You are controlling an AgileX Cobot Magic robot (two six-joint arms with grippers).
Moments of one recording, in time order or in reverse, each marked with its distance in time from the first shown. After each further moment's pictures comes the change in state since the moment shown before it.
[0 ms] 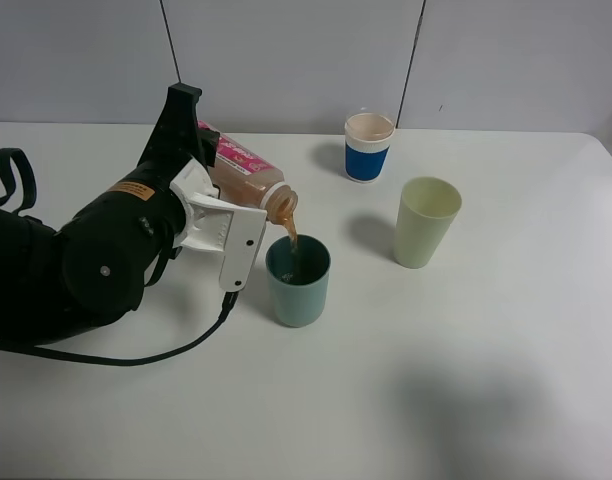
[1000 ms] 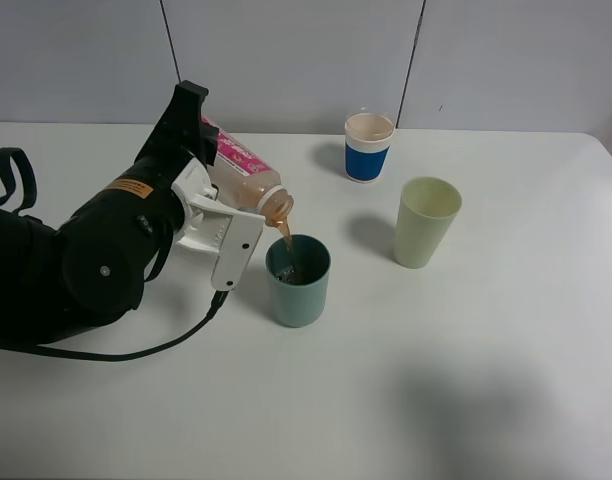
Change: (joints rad) left arm 0.001 0.000 0.000 0.006 -0.026 0.100; right arm 0.000 0.000 0.000 0.000 0.000 0.000
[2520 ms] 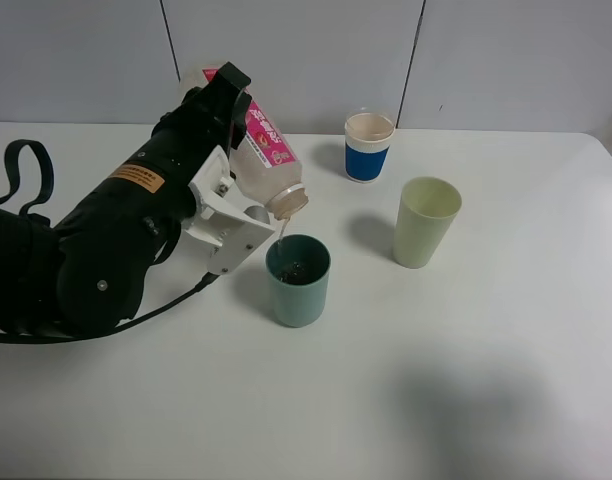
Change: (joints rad) left arm 0.000 0.000 0.000 0.255 -0.097 0.149; right arm 0.000 0.000 0.000 0.000 0.000 0.000
